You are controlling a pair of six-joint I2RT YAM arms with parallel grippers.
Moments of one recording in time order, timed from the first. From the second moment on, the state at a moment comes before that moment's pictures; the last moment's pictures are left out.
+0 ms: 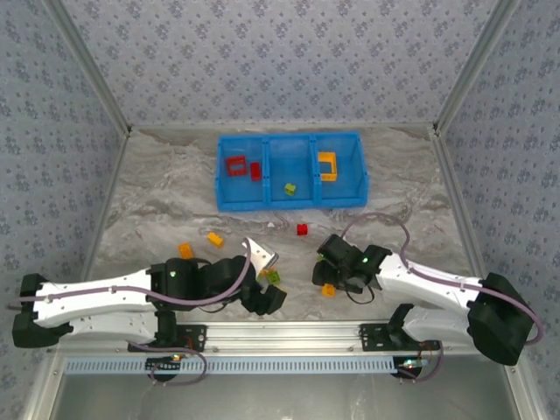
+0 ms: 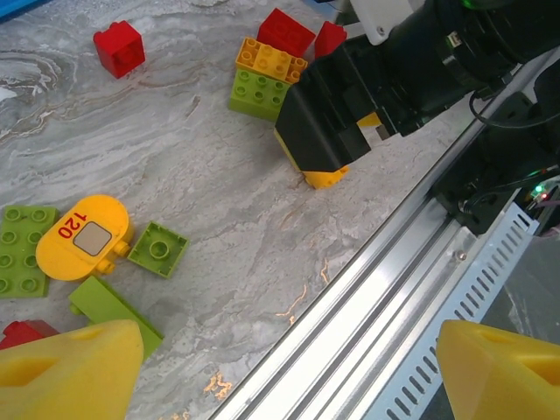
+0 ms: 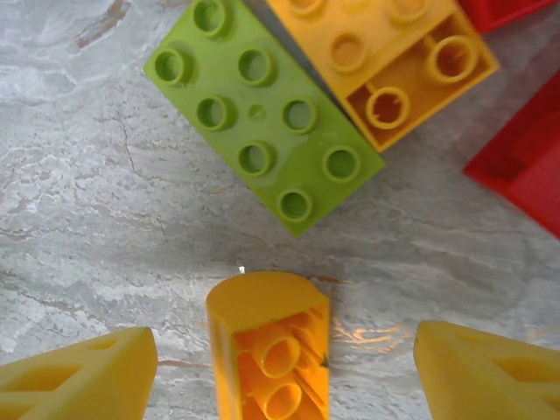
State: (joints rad) left arm -1.44 0.97 0.89 -0.70 -0.25 -0.64; right arm 0.89 1.16 0.59 -0.67 0.03 1.02
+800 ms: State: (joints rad) left arm -1.46 1.07 0.98 -0.66 -0.34 -0.65; right arm 0.86 1.19 0.84 -0.84 0.15 0.94
